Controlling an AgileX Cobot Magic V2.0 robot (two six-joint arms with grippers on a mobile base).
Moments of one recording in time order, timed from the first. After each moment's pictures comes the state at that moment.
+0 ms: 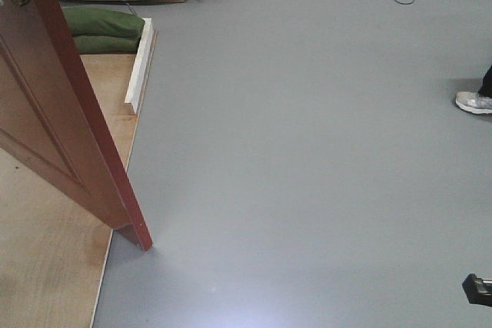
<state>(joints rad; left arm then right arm) 0.41 1.67 -1.89 -1.15 0.49 0.03 -0.08 -0.01 0.03 0.06 0.28 -0.05</state>
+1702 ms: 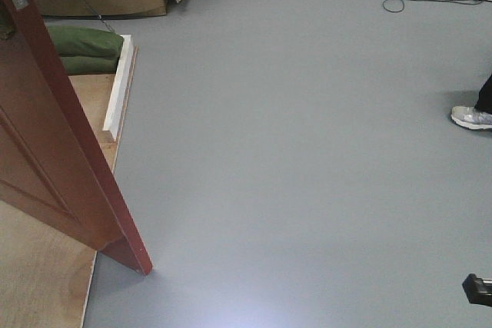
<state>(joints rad) 0.42 1.68 -1.89 -1.15 0.49 0.03 -0.08 -0.01 0.03 0.06 0.28 -0.05</state>
